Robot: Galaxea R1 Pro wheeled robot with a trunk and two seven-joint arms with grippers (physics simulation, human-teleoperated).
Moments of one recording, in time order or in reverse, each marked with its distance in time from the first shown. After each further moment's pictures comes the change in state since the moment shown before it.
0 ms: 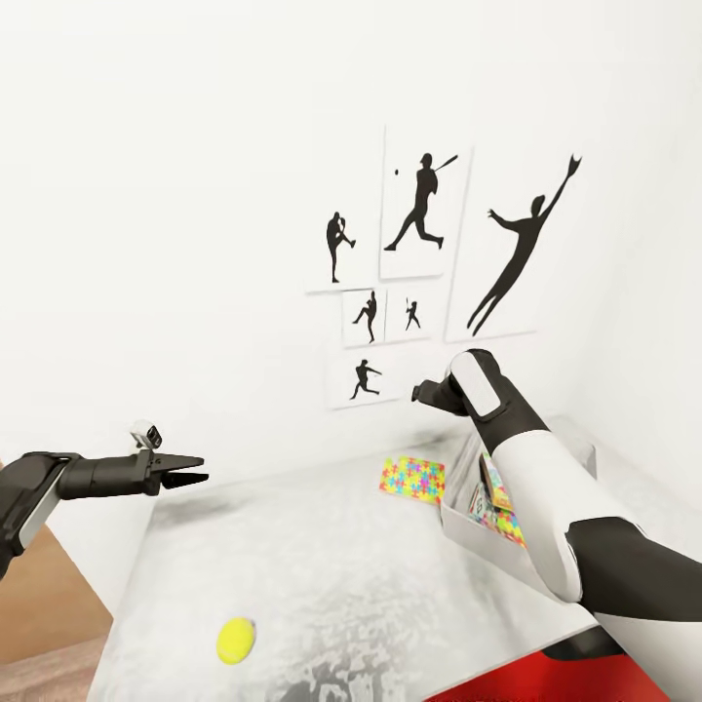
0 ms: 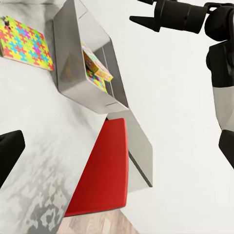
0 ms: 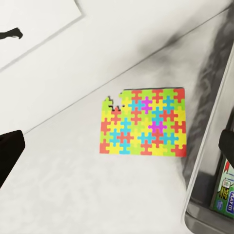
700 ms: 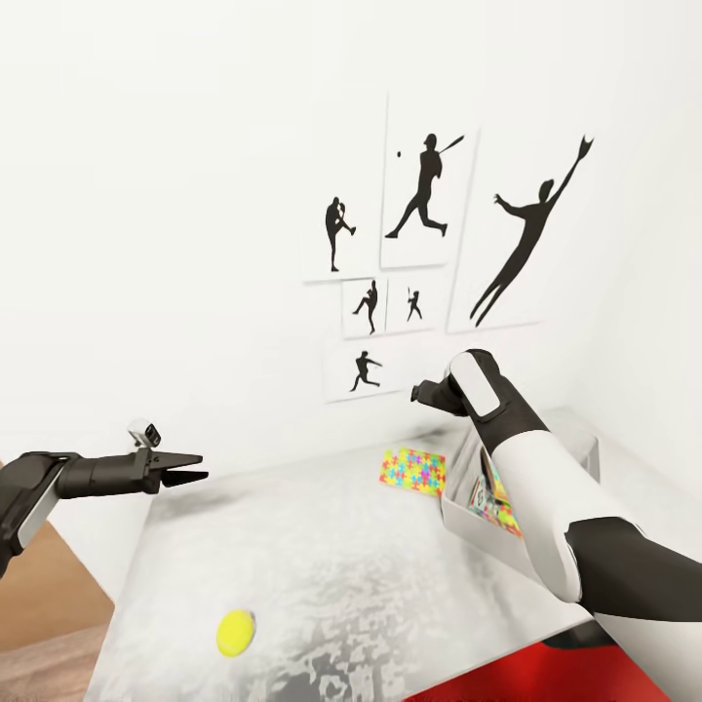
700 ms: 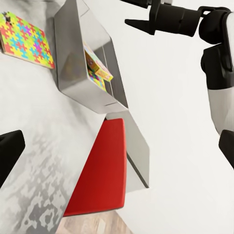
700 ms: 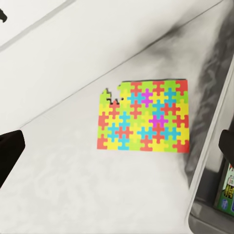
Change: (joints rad) left arm 0.000 0.002 0.002 -0.001 0.019 0.000 0.000; right arm 0.001 0.001 0.000 0.001 0.000 0.000 0.007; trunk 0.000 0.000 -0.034
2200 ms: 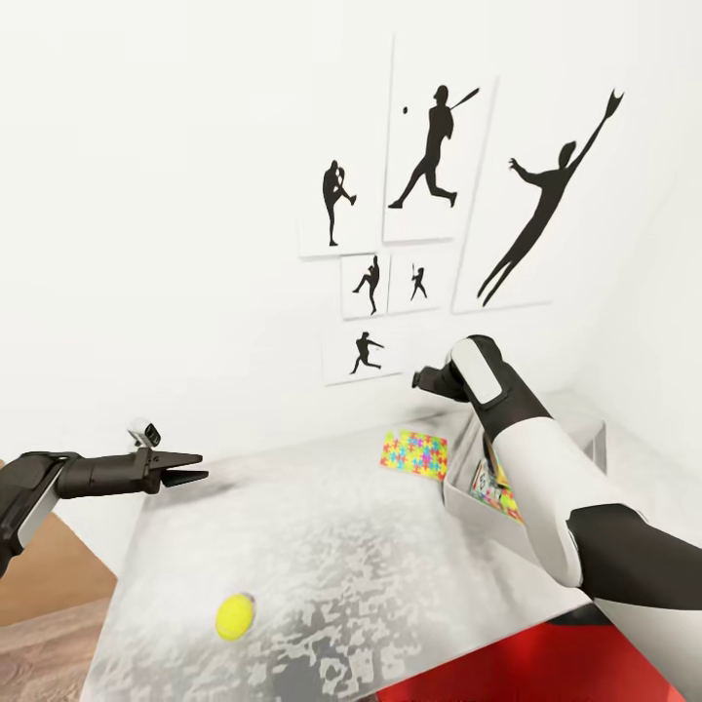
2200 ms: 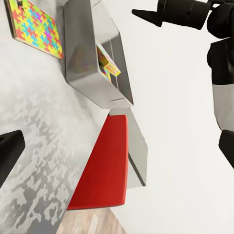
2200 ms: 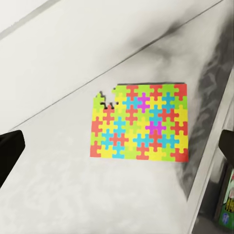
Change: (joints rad) left arm 0.000 0.000 0.001 0.000 0.003 0.000 0.000; right arm -0.045 -0.005 0.015 -0.003 0.009 0.000 0.002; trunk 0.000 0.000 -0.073
